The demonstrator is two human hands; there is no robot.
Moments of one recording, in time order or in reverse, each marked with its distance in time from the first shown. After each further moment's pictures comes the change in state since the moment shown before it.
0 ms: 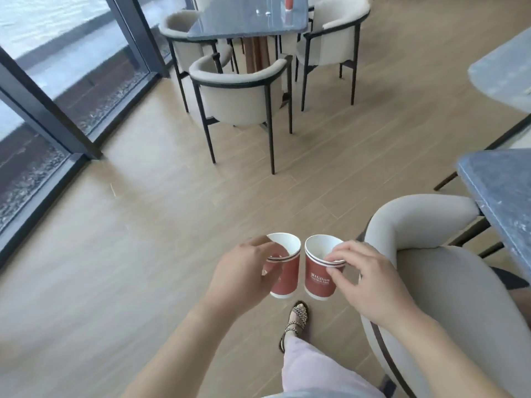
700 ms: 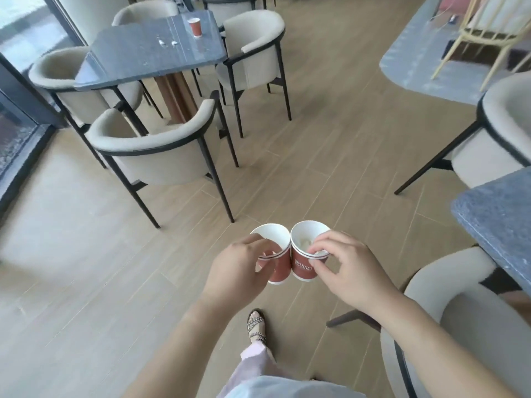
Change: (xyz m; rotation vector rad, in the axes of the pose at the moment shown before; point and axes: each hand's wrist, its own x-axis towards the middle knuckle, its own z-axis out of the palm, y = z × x) left_hand 0.387 -0.090 -0.030 -0.065 -0.163 0.220; right_hand 0.335 0.076 -0.005 -0.071 0.177 0.170
